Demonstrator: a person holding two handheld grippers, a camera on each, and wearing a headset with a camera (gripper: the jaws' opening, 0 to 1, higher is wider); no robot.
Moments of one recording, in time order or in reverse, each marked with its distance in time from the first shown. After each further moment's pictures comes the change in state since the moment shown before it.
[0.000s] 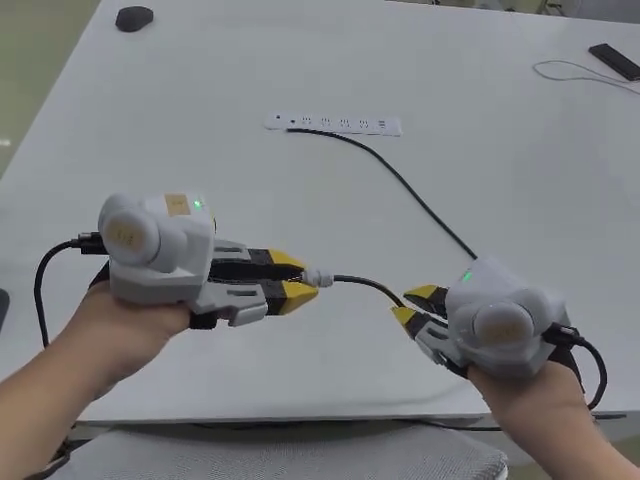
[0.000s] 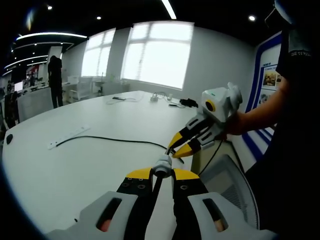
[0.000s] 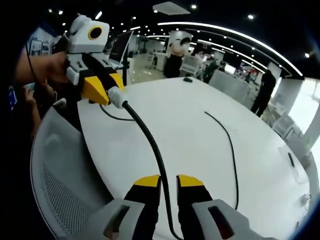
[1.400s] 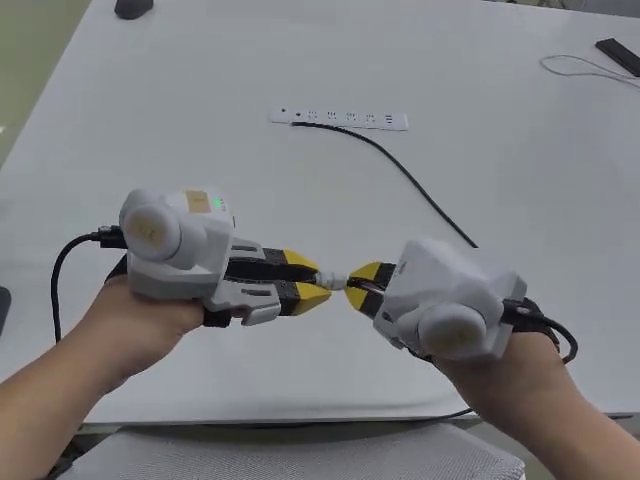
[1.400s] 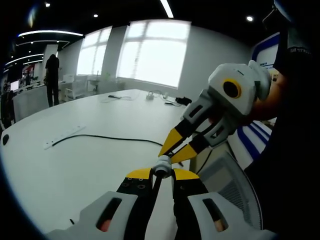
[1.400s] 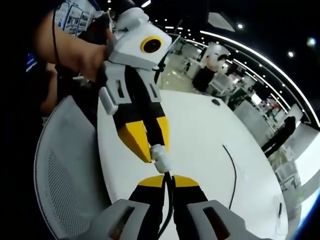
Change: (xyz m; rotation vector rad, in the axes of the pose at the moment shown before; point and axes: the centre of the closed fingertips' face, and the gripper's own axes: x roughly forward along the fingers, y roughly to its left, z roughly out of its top) left arm 0.002 0.006 -0.005 0.004 0.013 -0.047; right arm 0.019 0.052 0.071 -0.329 -0.027 0.113
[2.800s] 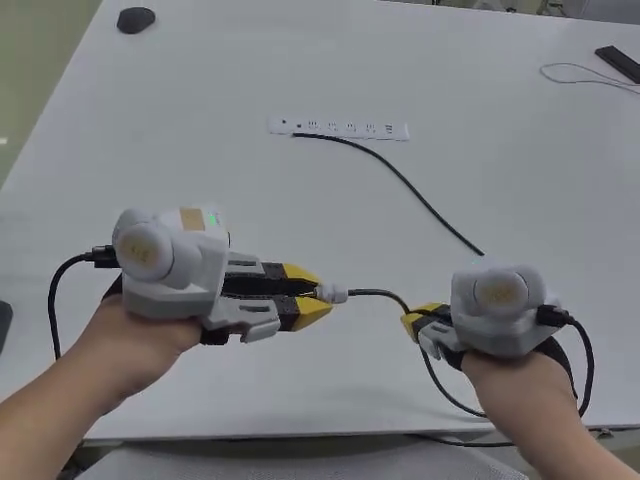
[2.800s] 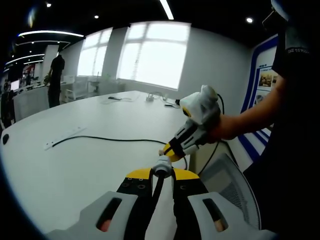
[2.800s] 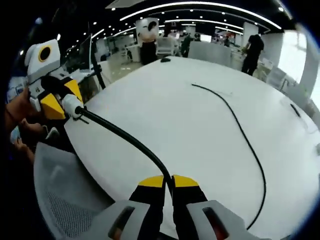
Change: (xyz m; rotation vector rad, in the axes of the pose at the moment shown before) left arm -0.001 -0.002 0.004 -0.004 -0.015 0.000; right arm 0.011 -0.027 -0.121 0.737 0.156 -0.104
